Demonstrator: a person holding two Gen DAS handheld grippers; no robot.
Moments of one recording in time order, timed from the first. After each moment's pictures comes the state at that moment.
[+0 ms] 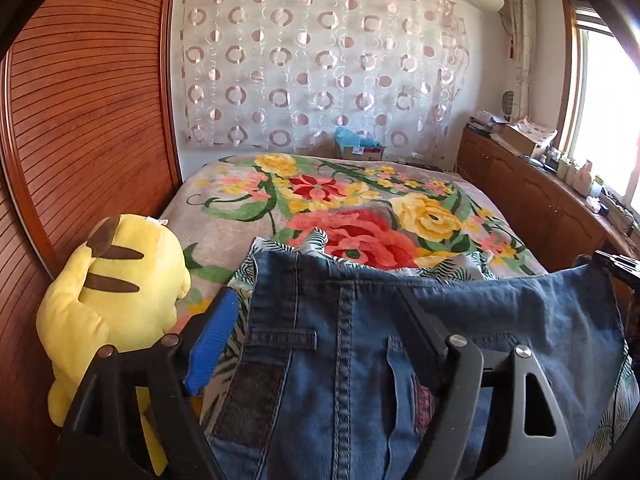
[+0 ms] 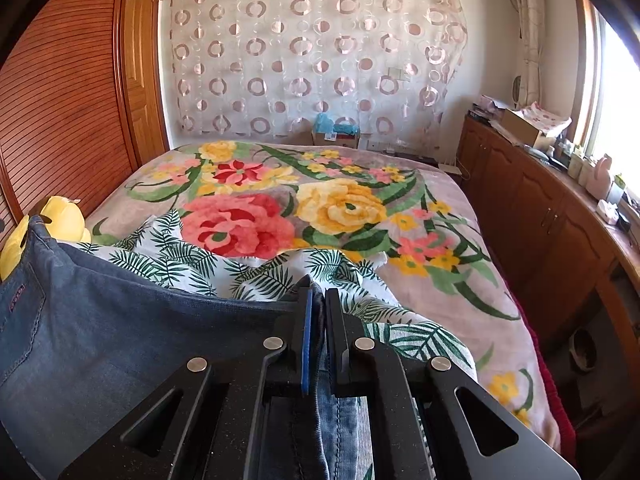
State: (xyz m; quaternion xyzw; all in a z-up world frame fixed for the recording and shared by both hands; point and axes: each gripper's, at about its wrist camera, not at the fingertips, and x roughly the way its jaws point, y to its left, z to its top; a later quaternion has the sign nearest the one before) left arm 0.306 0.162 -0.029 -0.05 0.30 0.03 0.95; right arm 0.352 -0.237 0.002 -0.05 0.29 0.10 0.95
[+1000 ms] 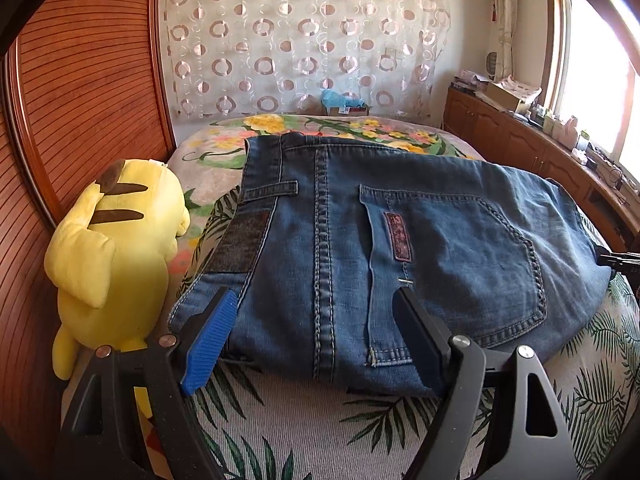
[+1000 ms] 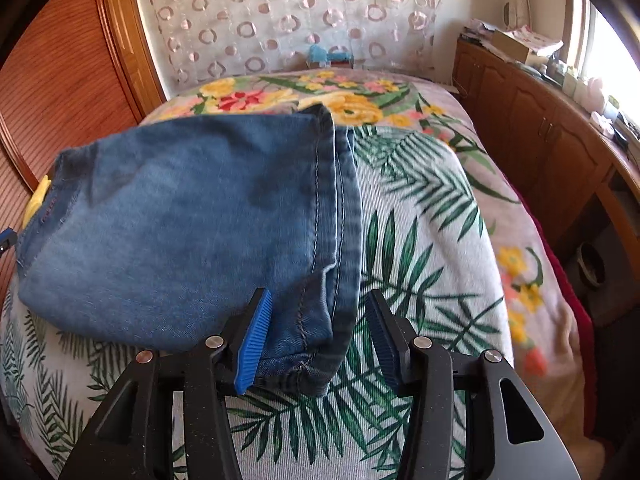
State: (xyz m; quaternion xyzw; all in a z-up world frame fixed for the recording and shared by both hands) left arm 0.222 0.141 -0.077 -0.03 0.35 0.01 0.94; right arm 0.244 -0.282 -0.027 -0.01 0.42 0.09 0.90
